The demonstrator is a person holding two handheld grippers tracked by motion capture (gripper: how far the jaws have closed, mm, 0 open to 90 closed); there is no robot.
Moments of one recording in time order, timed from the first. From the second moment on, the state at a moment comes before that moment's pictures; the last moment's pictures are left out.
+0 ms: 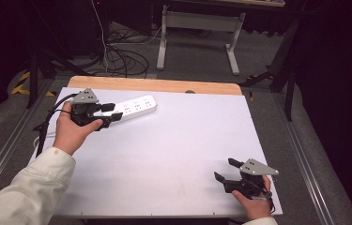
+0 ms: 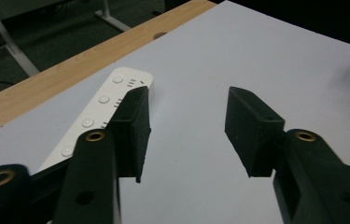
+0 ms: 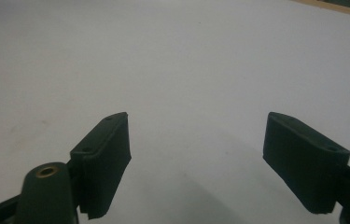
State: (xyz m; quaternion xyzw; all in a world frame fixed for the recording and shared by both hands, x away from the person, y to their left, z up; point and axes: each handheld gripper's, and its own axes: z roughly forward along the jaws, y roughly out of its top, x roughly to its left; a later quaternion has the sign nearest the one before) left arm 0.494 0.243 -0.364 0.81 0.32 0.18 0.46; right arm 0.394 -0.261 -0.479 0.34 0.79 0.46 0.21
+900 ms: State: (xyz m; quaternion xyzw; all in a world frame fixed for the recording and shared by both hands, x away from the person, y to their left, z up) left arm 0.558 0.236 -0.394 0.75 0.41 0.19 0.49; right arm 0.392 -0.259 -0.477 0.33 0.80 0.47 0.20
